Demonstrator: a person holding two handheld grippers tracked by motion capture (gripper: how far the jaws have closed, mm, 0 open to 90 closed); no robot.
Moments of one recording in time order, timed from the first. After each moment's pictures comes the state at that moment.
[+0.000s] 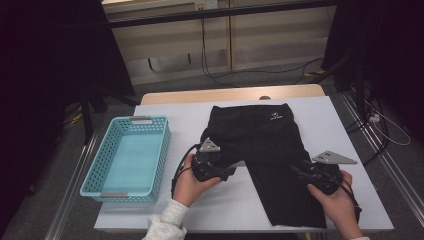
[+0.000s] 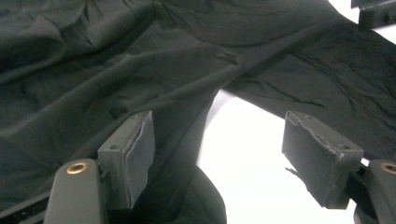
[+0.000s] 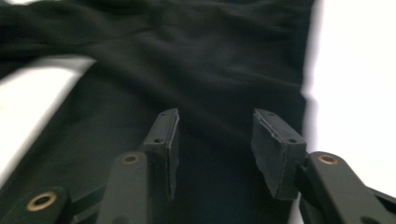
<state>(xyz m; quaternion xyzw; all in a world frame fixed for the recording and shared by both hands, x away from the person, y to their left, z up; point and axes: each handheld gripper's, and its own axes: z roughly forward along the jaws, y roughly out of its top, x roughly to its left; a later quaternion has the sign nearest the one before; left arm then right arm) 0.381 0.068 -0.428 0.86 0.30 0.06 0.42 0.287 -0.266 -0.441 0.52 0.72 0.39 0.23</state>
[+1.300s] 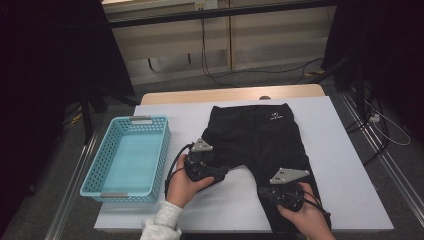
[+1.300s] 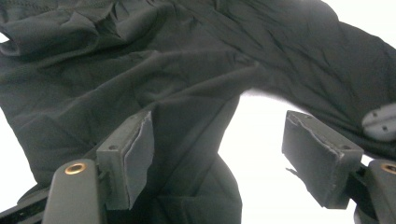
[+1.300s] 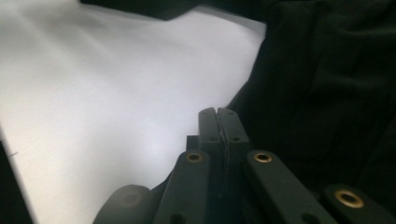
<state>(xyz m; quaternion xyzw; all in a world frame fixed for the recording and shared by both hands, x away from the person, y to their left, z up) 0.379 0.084 -0.423 0.85 0.32 0.05 0.42 0.269 -0.182 -0.452 0.39 0.83 0.38 0.12</state>
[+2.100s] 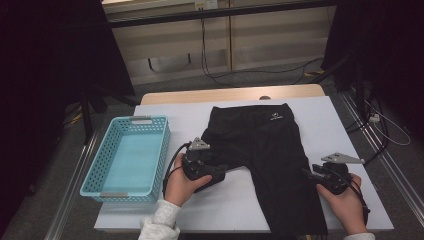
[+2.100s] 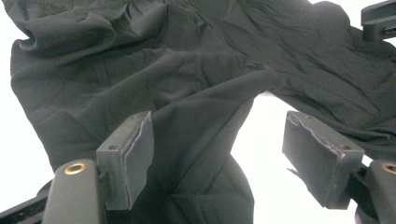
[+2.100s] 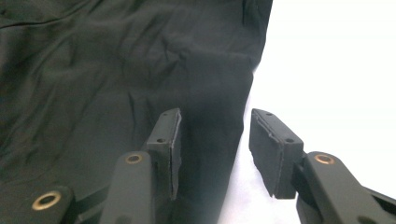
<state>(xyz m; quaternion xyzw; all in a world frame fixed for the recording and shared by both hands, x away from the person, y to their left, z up) 0.383 0.090 -0.423 0.85 0.33 0.06 0.41 0.291 -0.299 -0.458 0.58 0.71 0.35 0.22</state>
